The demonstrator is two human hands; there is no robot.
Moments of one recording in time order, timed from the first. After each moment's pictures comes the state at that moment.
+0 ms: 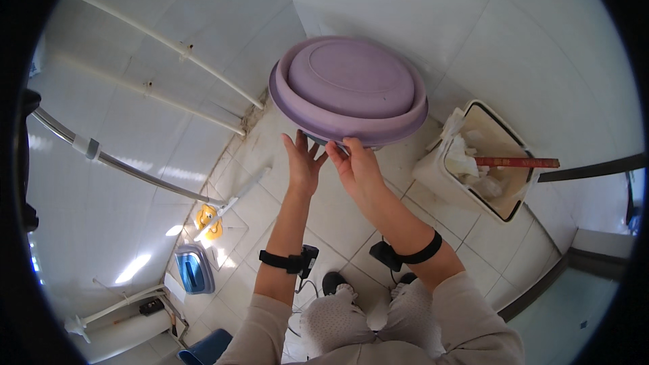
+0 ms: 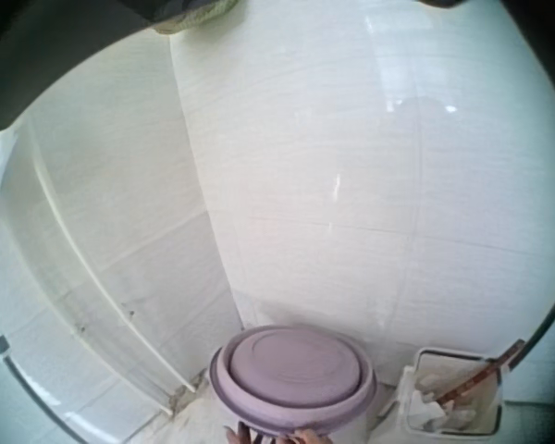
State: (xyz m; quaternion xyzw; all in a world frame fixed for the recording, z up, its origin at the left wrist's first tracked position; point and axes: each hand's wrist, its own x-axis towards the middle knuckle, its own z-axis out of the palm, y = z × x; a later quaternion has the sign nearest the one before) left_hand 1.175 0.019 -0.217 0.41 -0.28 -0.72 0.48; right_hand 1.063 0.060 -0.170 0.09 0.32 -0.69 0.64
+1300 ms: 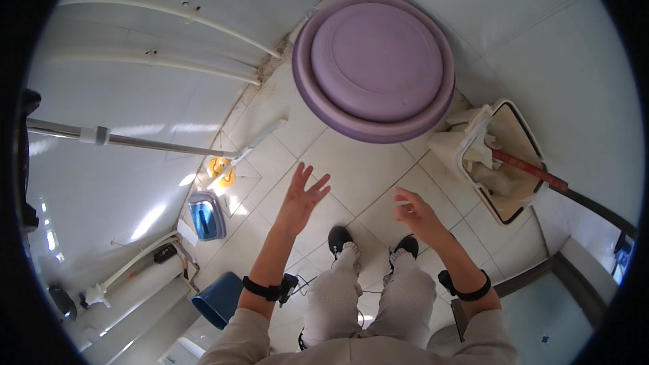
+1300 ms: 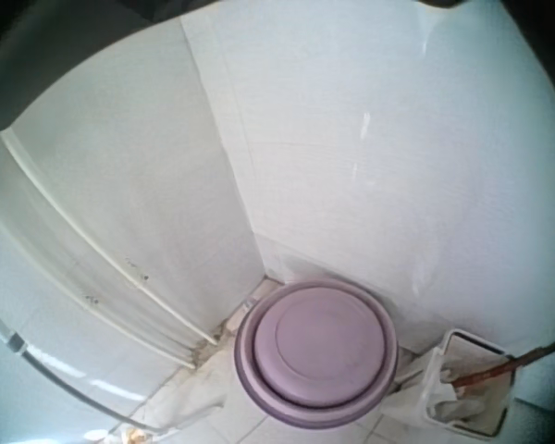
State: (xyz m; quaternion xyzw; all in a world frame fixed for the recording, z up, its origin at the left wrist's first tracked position) left_hand 1.250 0.134 -0.173 0.54 -0.19 -0.74 0.35; right_hand 0.969 0.217 -0.184 -0.37 0.55 -0.31 0.68
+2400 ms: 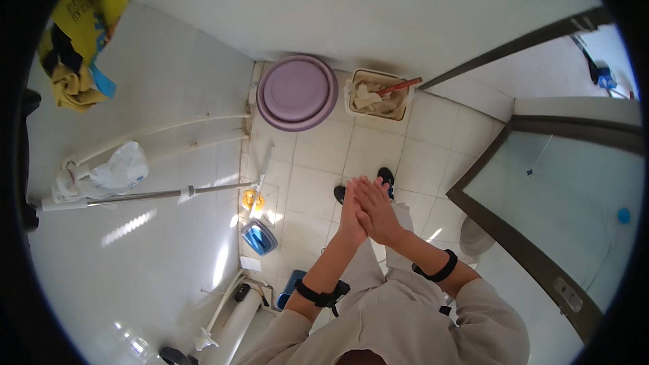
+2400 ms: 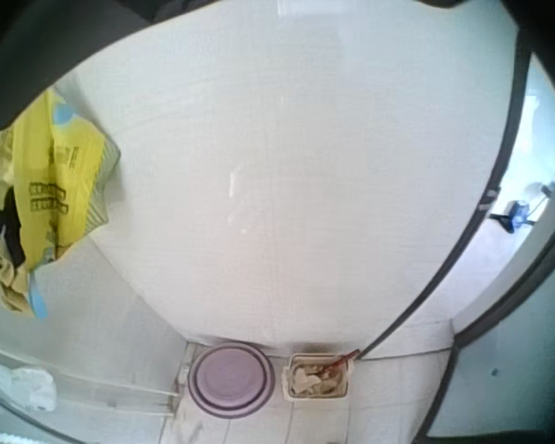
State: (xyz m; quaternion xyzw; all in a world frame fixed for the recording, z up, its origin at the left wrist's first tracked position) left_hand 1.115 0.268 0.229 0.36 -0.04 -0.92 0.14; right_hand 1.039 0.328 0.243 -0.55 0.71 -0.34 0.29
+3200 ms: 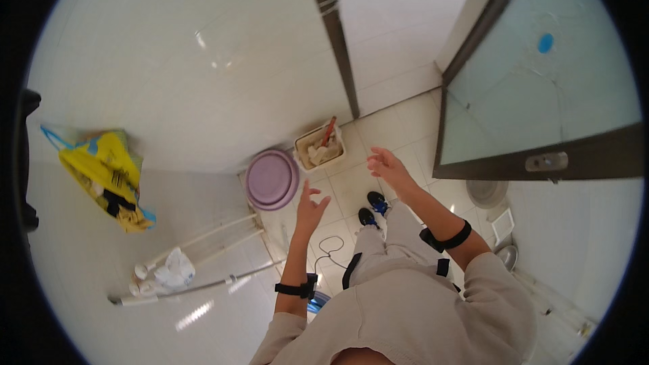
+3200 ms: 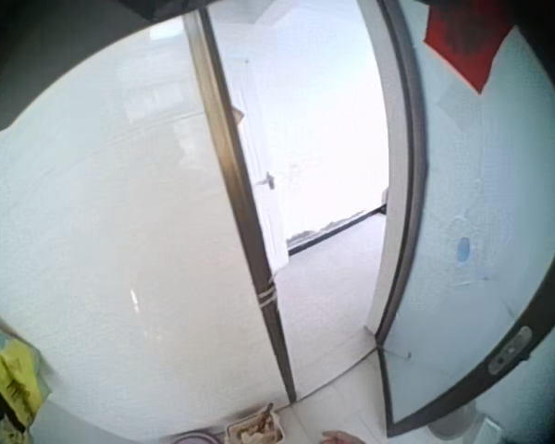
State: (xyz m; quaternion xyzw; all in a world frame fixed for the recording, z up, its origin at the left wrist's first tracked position) left_hand 1.060 0.249 0.322 0.25 -0.84 -0.48 -0.05; right_hand 0.921 0.460 0.374 -0.01 0.63 -0.69 0.36
